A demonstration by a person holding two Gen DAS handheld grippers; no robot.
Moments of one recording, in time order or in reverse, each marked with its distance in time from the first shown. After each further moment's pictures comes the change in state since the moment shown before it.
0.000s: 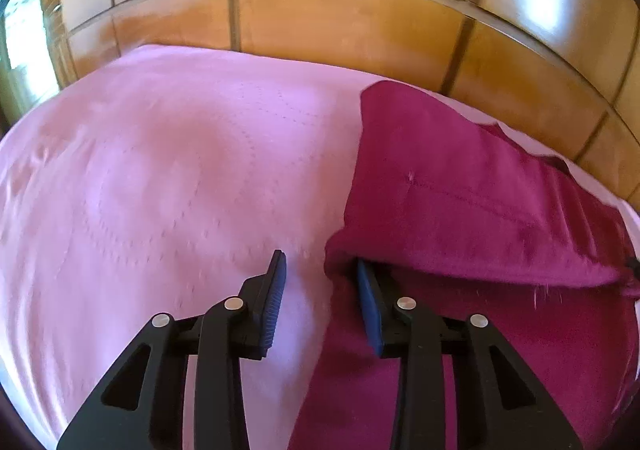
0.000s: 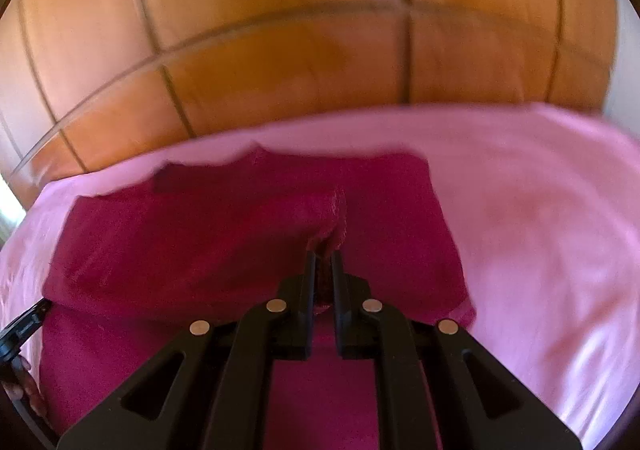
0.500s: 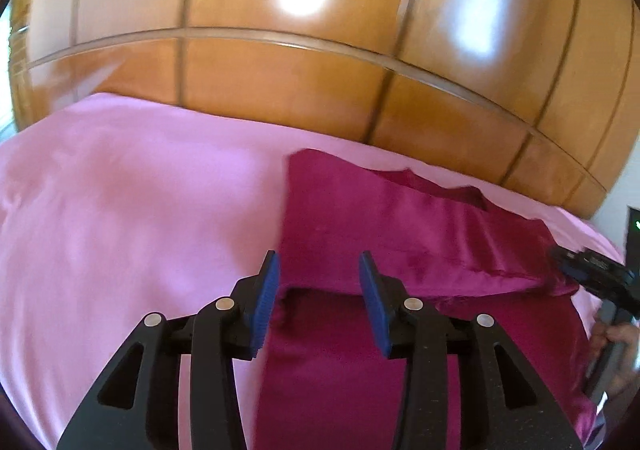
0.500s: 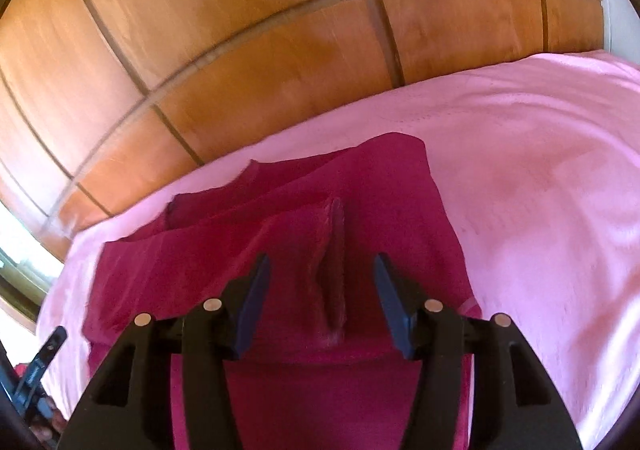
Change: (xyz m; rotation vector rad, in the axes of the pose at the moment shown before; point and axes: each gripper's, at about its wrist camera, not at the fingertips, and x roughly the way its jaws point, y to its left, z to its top) left arm -0.043 -0.010 0.014 0.065 -0.147 -0.242; right arm 0.004 -0.015 0.031 0.160 0.033 0.086
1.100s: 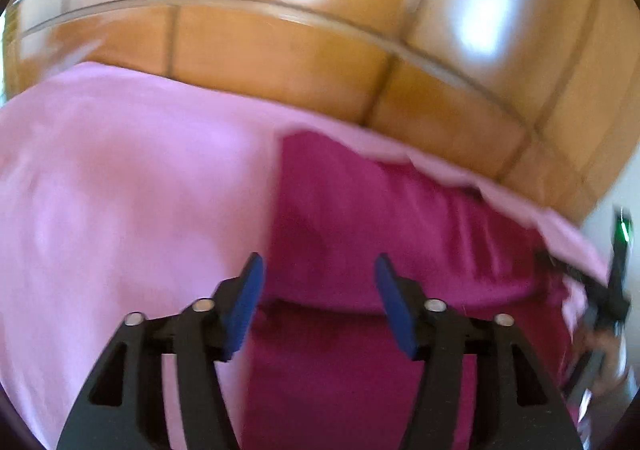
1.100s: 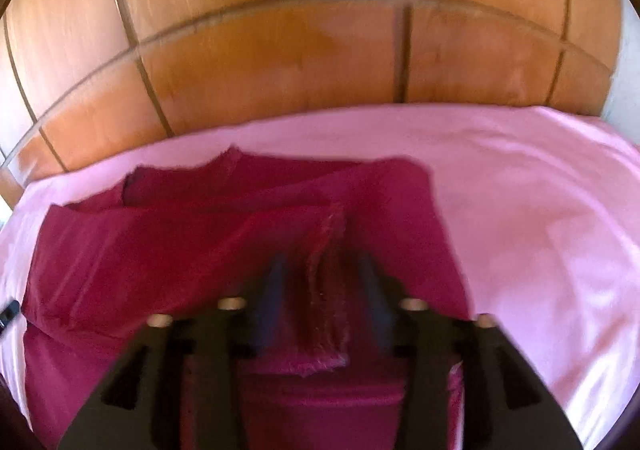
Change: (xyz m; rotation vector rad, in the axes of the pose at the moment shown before) left arm 0.021 0.026 0.006 -0.113 0.043 -0.054; right arm -0.008 0.030 -0.004 -0.216 -0.089 -0.176
